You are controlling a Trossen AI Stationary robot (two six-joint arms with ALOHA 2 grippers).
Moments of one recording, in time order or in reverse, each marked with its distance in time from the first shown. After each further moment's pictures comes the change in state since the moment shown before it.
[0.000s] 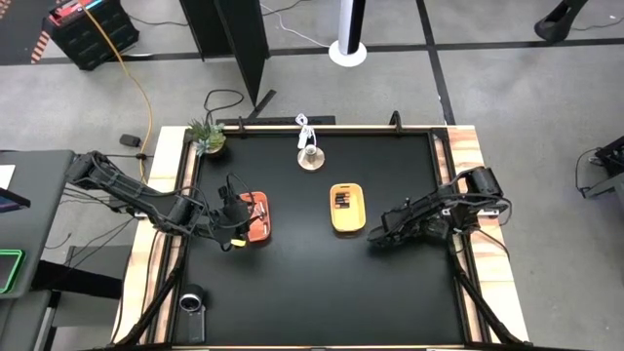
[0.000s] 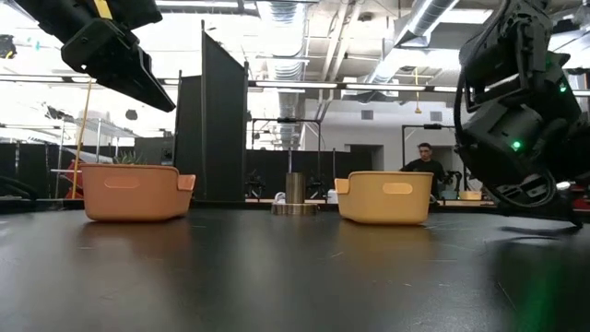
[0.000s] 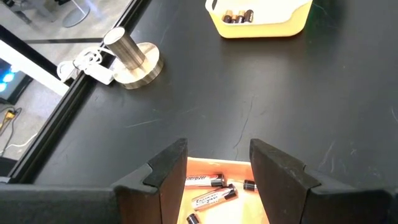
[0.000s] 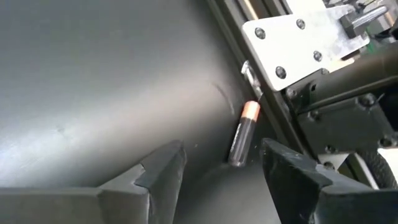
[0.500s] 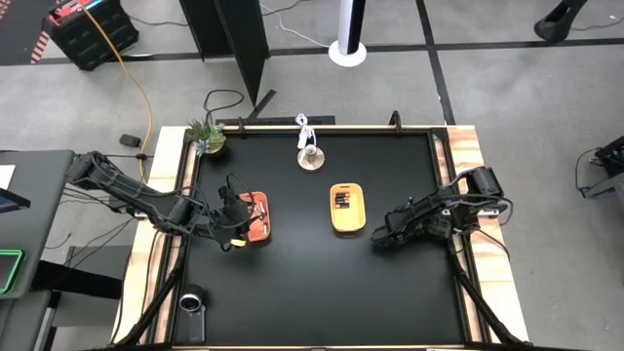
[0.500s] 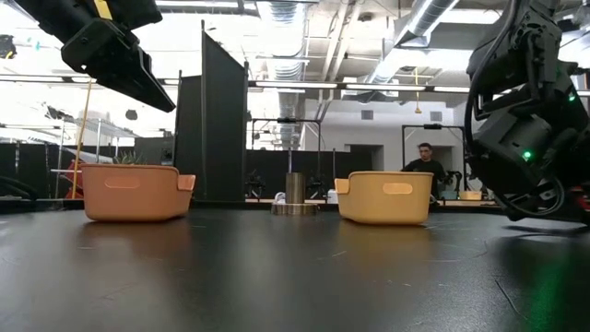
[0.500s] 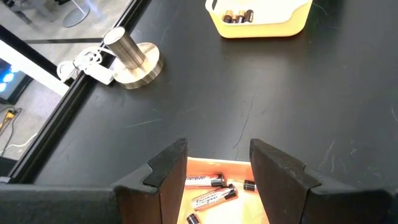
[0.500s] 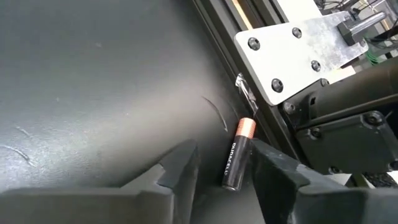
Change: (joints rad) left arm 0.000 0.000 0.000 0.000 0.000 0.000; right arm 0.000 0.000 -0.062 0.062 -0.004 0.016
